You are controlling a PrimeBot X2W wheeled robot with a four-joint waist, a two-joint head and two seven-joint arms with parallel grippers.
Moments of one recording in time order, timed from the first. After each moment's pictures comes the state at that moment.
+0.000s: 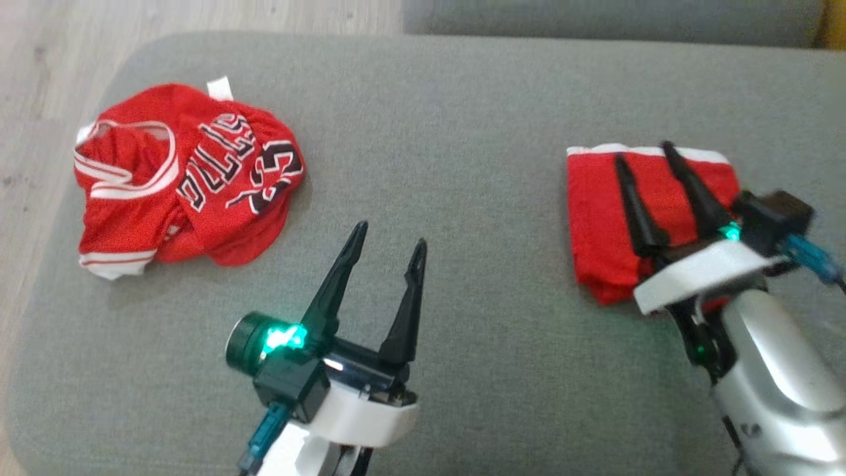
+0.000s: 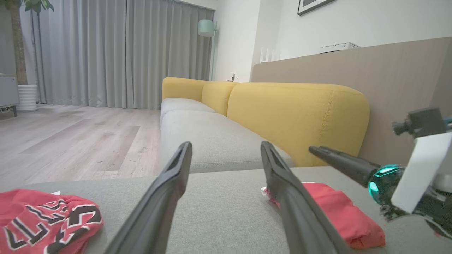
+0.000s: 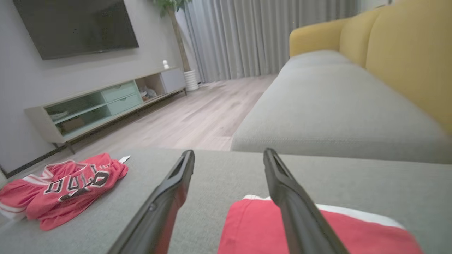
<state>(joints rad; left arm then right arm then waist) -0.15 0.05 -0.51 0.02 -0.21 0.04 -0.26 -0.40 -0.26 0.34 0.40 0.47 0.12 -0.20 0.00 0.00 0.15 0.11</state>
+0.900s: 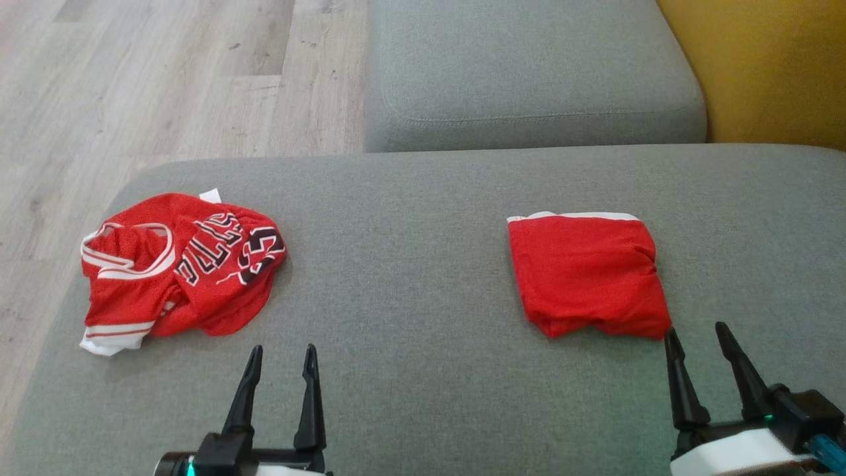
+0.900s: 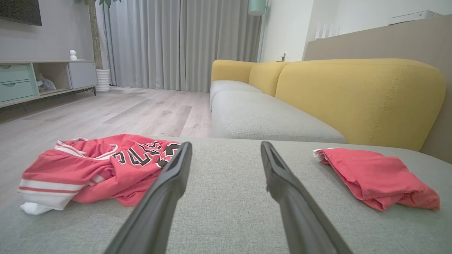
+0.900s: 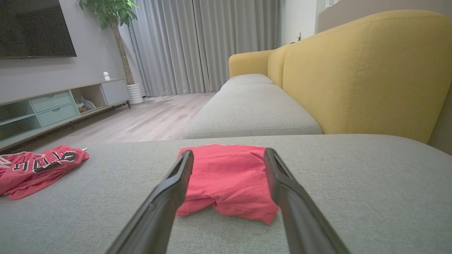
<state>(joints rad) 0.11 0.05 -0.28 0.16 -0.20 0.11 -0.26 0.15 -0.13 0.05 0.18 0.20 0.12 -0.25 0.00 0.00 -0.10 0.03</state>
